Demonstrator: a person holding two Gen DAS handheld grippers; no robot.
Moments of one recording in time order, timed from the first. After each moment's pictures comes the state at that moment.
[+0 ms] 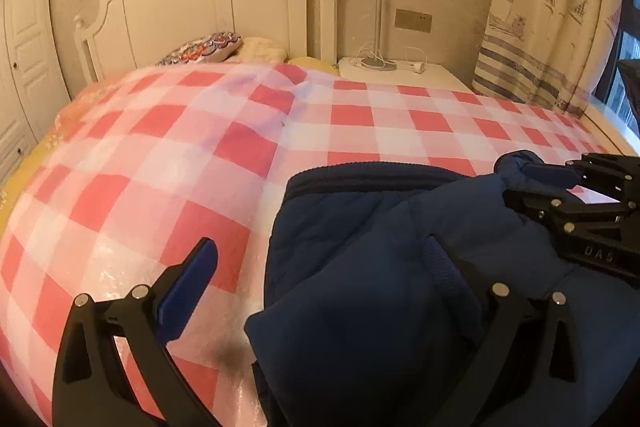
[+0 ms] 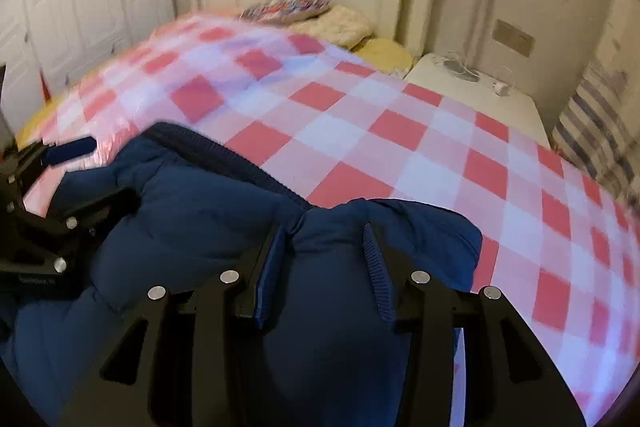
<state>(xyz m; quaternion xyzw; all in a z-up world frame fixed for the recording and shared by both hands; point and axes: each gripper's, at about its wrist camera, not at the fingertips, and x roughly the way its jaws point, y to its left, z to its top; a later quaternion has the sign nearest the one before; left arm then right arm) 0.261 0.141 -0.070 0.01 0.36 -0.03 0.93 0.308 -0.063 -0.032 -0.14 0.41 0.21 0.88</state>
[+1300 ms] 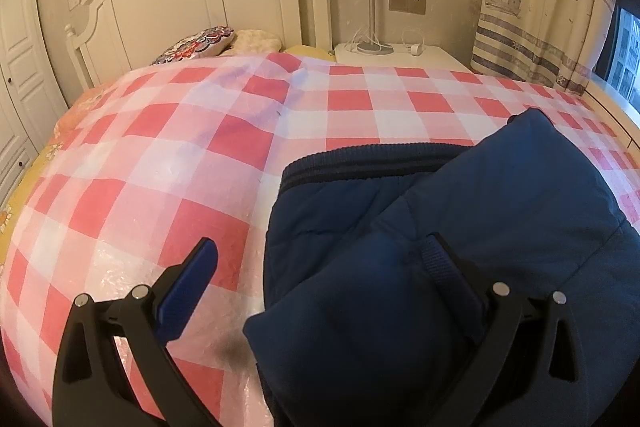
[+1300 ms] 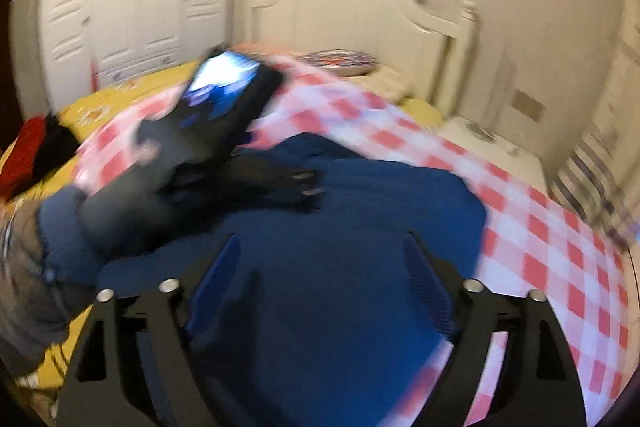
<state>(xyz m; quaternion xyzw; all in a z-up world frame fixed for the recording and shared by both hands) 0.263 0.134 -0.073 0.05 0.38 -0.03 0.92 0.132 -0.023 -0.002 -0.17 0.33 0.29 0.88</state>
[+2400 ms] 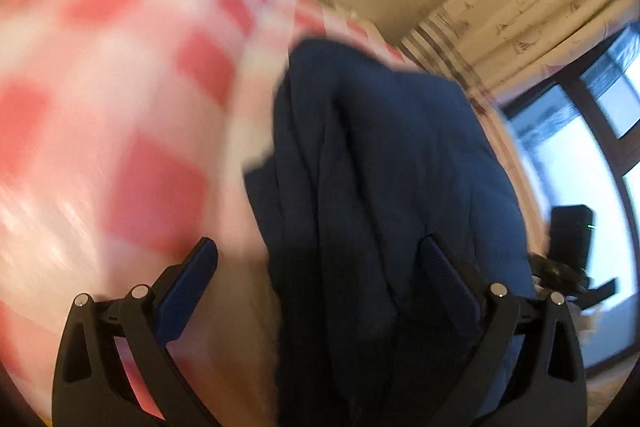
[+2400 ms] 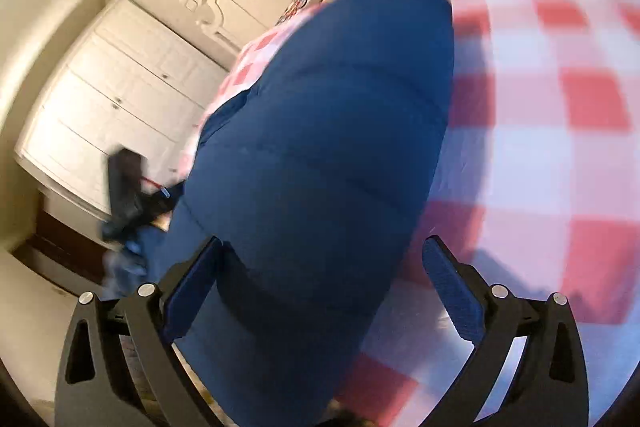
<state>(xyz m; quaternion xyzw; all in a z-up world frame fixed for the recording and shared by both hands) 0.185 0.224 -0.096 -0.21 0.48 -0.22 0.82 0.175 -0.177 -0.063 0.25 0.47 0.33 0.78</state>
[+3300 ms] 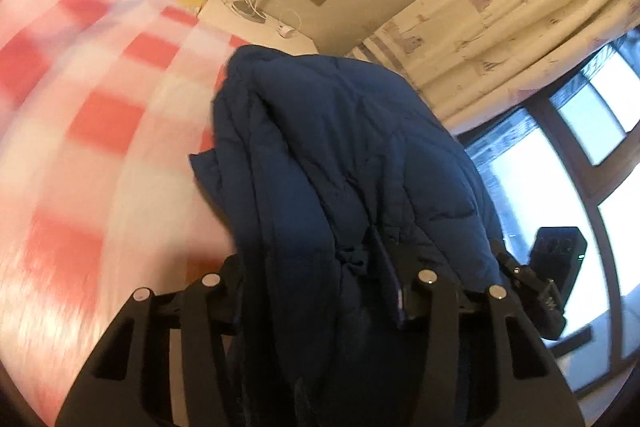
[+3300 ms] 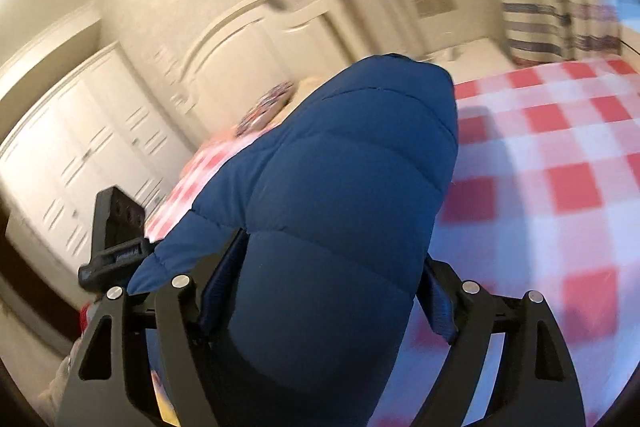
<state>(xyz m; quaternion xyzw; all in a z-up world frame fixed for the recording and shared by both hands) 0.320 0.033 -0.066 -0.23 0.43 -0.27 0.83 0.278 -0.298 -0.028 0.23 0.34 0.21 0.89</state>
